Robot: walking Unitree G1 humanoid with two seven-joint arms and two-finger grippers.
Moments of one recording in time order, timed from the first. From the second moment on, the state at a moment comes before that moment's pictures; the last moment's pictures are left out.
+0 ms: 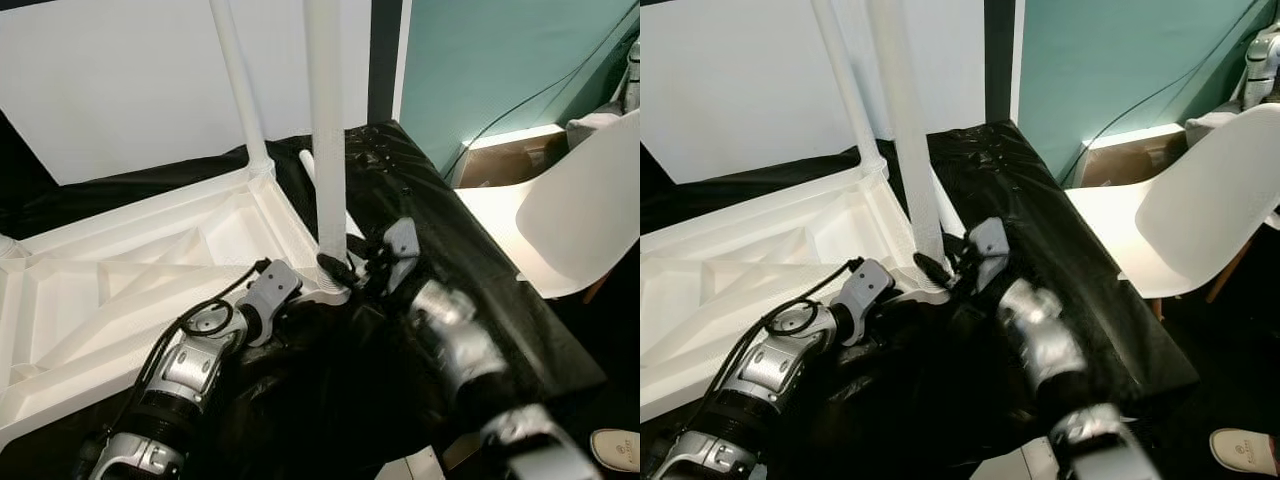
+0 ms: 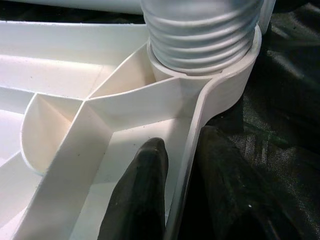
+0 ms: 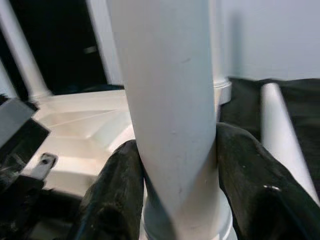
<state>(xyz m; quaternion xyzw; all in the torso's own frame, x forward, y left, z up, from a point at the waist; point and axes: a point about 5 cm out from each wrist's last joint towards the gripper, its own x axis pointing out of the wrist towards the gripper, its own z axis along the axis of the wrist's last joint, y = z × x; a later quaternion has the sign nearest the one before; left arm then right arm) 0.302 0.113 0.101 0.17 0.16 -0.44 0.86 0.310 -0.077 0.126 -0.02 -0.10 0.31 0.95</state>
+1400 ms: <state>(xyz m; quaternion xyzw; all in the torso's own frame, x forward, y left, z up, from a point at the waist) 0.295 0.111 0.099 0.17 0.16 -0.45 0.86 0.322 -0.095 0.140 -0.08 -0.08 0.48 0.87</state>
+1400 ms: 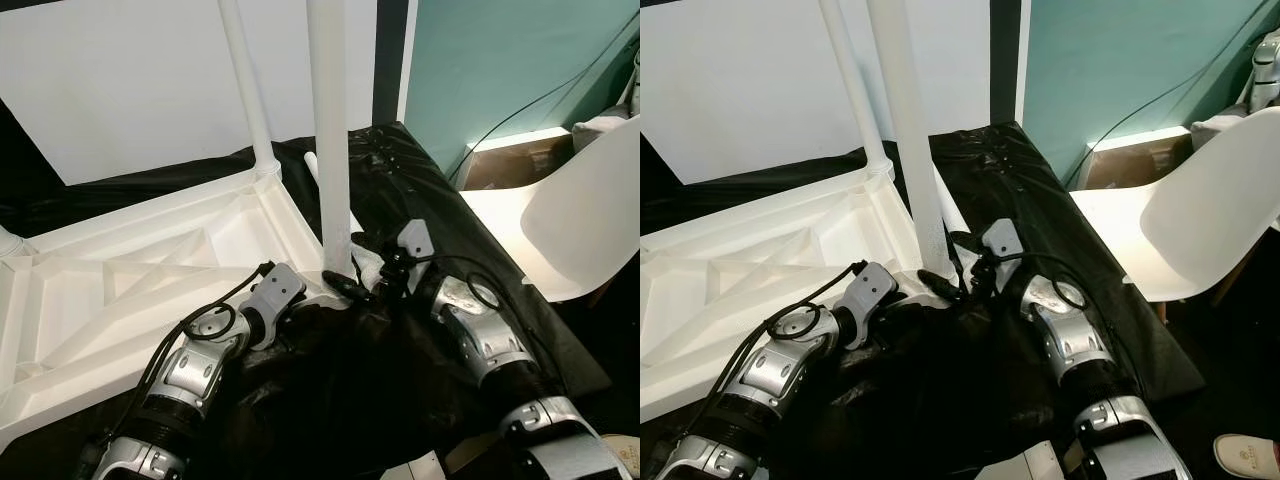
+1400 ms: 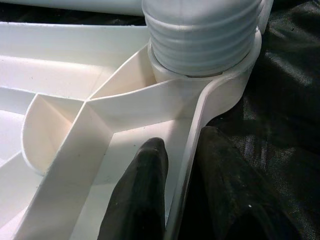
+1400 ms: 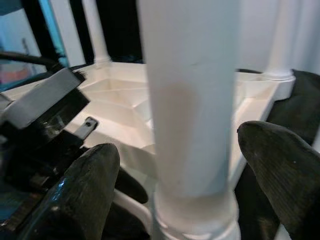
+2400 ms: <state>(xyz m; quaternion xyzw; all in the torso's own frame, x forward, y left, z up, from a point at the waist) 0.299 0.114 0.099 0.17 0.17 -0.44 0.86 0.302 -0.069 0.126 0.07 -0.10 0.28 0.95</state>
